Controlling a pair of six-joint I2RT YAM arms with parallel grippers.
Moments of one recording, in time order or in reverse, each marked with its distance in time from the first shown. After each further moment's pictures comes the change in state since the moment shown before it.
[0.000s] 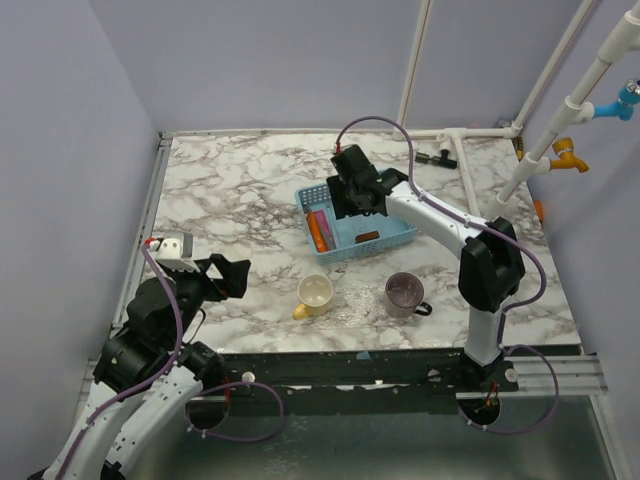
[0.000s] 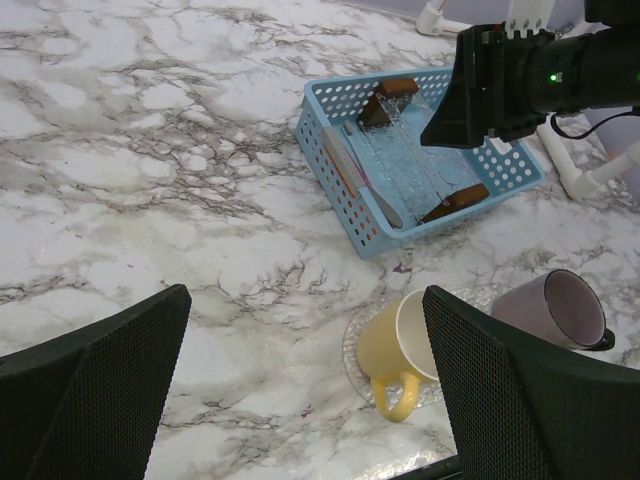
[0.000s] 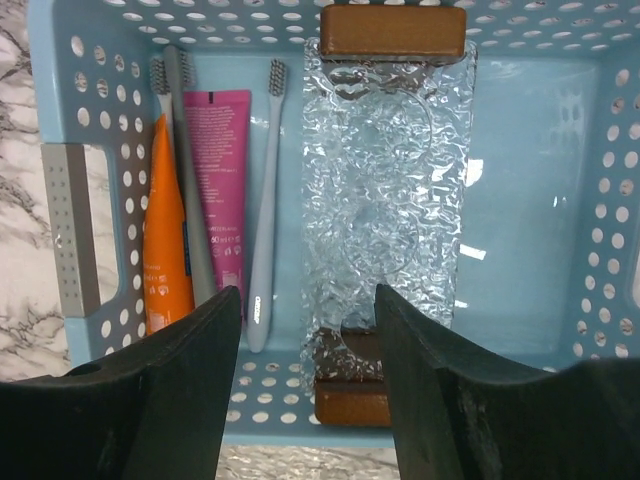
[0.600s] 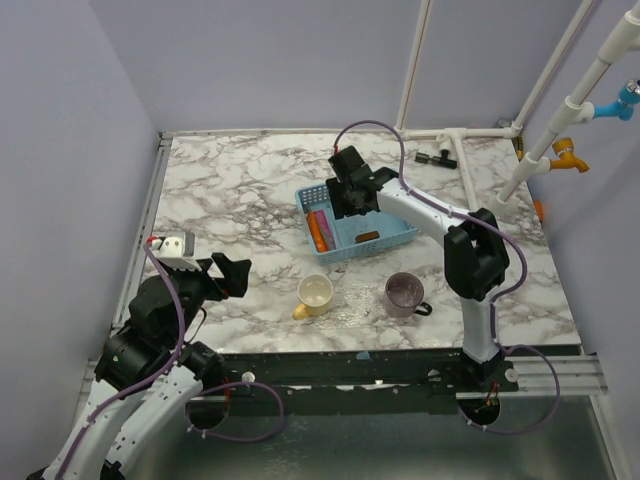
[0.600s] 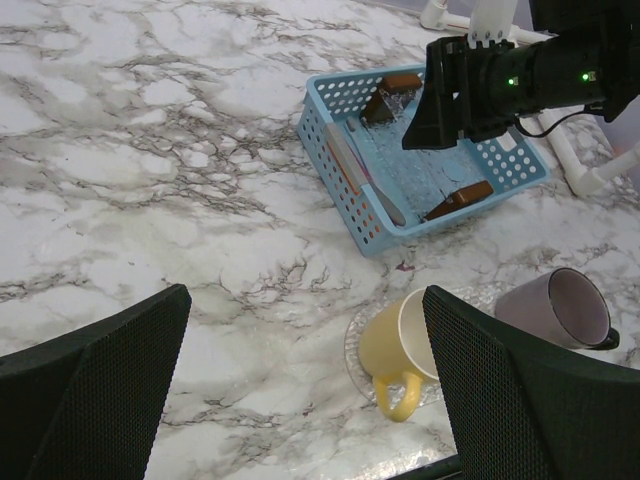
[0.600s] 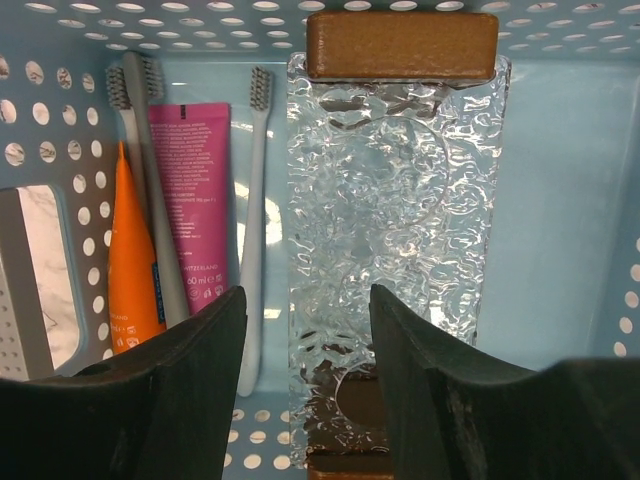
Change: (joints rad) left arm 0.001 0.013 0.000 0.000 0.000 0.000; right arm -0.037 0.131 0.058 0.019 -0.041 -0.008
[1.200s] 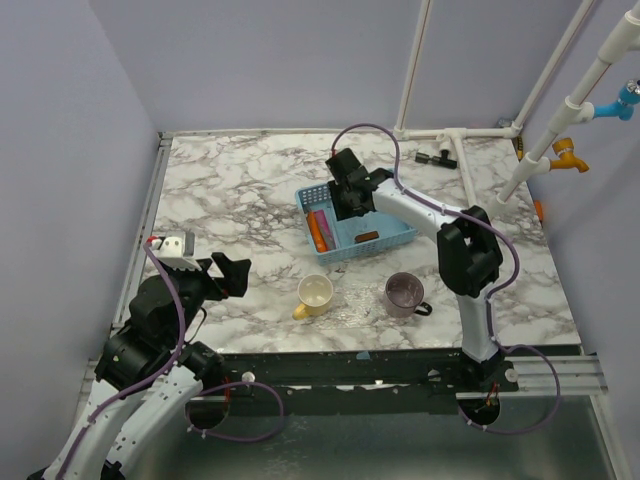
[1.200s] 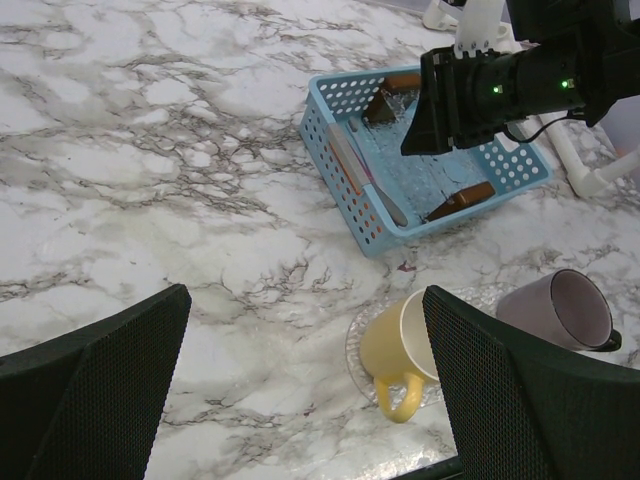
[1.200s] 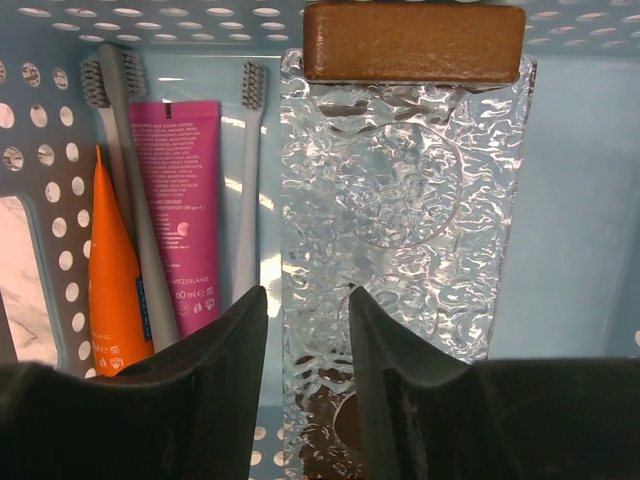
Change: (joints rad) left arm 0.005 0.002 0.000 0.000 0.000 0.000; right arm 0.000 0.049 0.019 -0.002 0.000 -0.003
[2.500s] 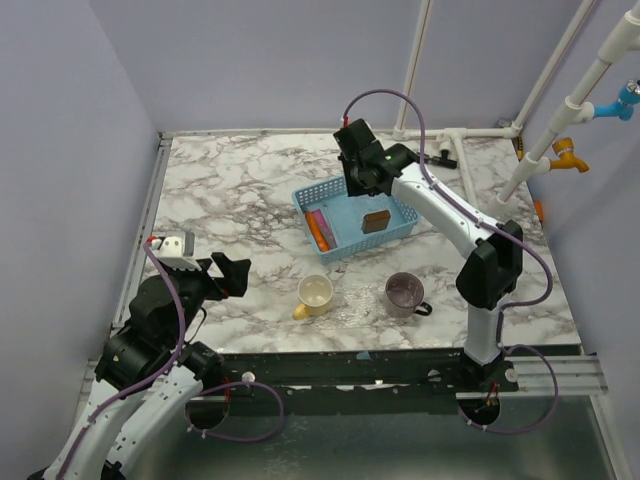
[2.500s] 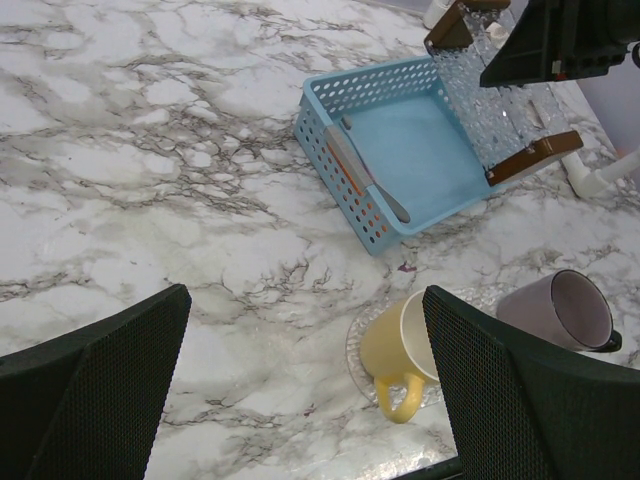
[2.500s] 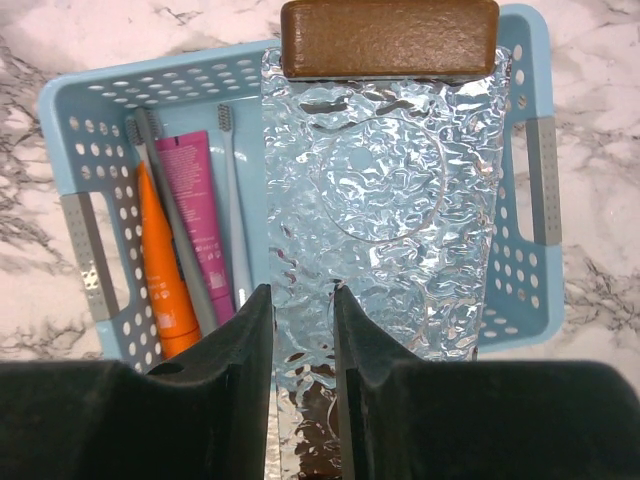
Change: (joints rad) left arm 0.002 0.000 0.000 0.000 0.000 0.000; right arm 0.018 -0.124 0.208 -0.236 0.130 0.008
